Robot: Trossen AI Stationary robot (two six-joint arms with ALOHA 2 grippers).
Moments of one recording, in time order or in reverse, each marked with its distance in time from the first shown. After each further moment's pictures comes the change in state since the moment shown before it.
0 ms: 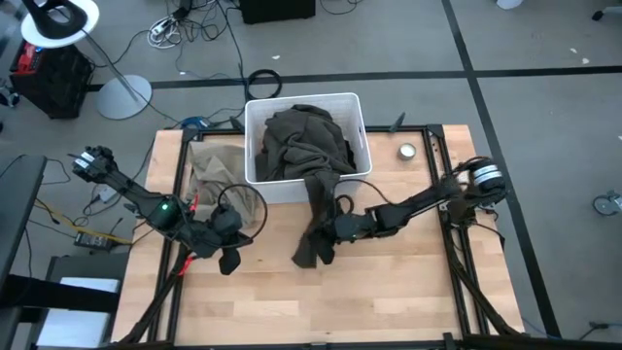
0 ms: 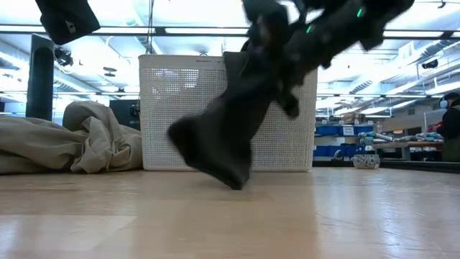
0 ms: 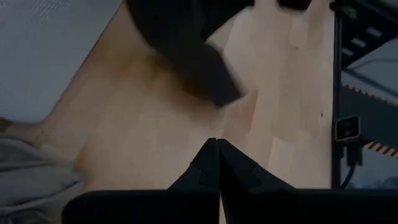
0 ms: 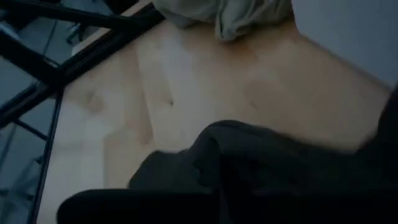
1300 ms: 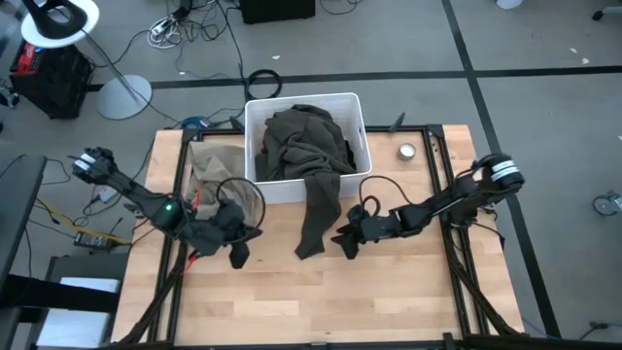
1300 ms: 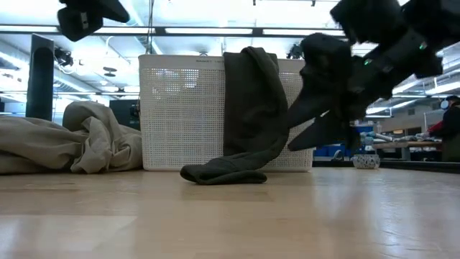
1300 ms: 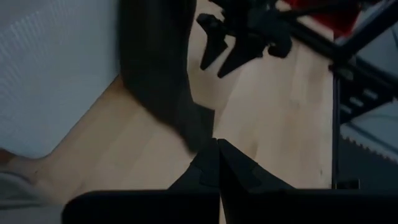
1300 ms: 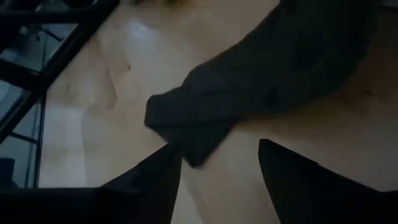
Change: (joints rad) left arm 0.025 0.023 -0.002 0.132 -0.146 -0.023; right arm 0.035 -0.153 -0.357 0.136 0.035 0.259
